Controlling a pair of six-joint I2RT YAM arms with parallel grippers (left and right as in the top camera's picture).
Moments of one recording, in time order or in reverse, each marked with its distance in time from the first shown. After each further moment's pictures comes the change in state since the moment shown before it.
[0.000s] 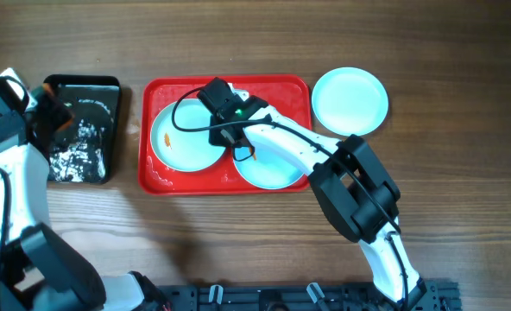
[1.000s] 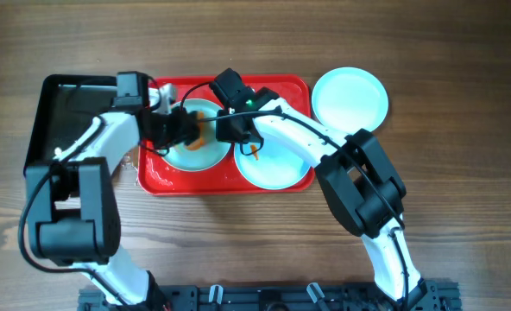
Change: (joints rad) left arm -0.511 0.297 -0.015 -0.150 0.406 -0.097; right arm -0.059 0.000 0.002 -0.019 -0.111 -0.063
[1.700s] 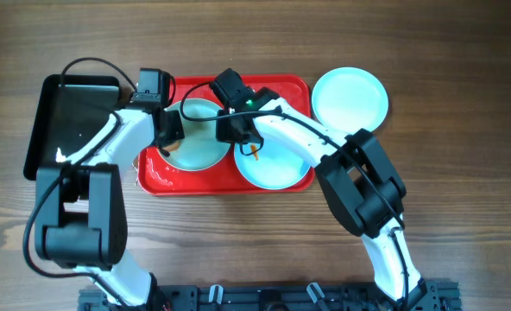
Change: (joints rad) left arm -0.090 -0.030 0.036 -0.088 -0.682 0.021; right arm -0.001 0.000 0.000 0.000 -0.008 0.015
